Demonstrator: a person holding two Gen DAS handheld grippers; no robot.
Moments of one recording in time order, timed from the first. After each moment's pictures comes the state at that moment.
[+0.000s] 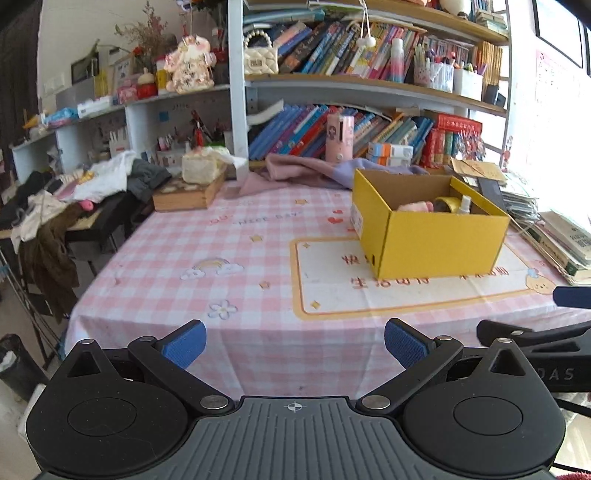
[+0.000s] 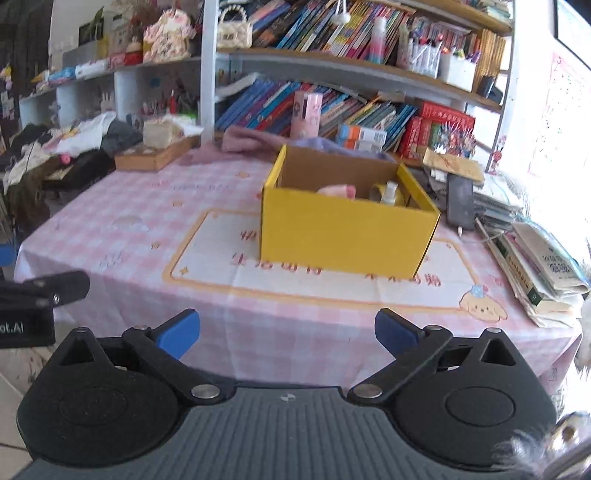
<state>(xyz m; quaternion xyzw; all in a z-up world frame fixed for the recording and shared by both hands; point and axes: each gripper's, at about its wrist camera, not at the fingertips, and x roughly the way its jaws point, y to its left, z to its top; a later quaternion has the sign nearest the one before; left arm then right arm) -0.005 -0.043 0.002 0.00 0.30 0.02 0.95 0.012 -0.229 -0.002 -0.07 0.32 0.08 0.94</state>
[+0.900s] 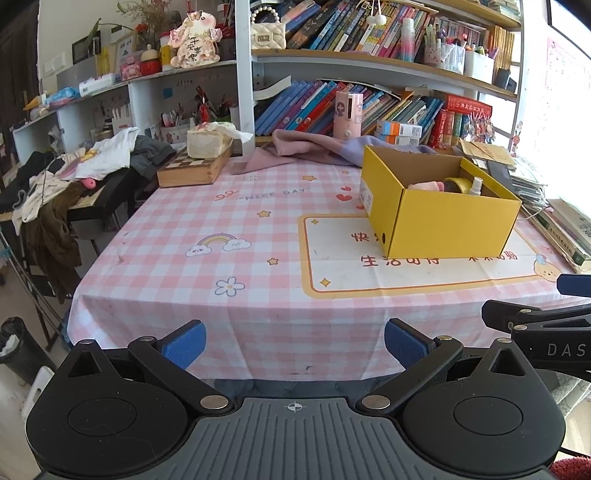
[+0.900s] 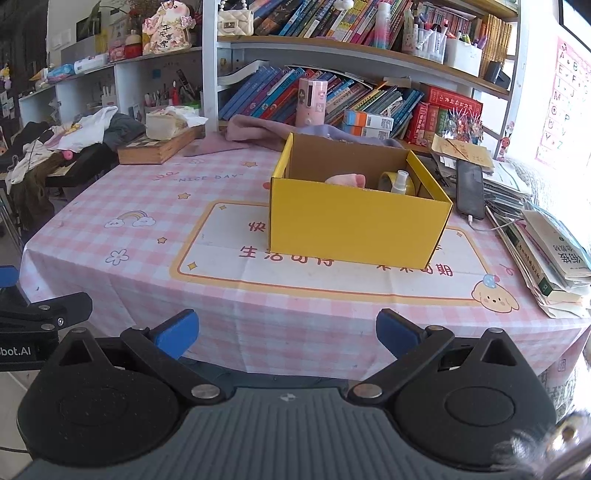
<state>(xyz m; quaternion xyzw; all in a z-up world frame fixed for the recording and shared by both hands) -0.002 -0.033 -0.005 -0.01 0.33 0.03 0.94 0.025 -0.225 0.000 -0.06 0.33 0.09 0.94</state>
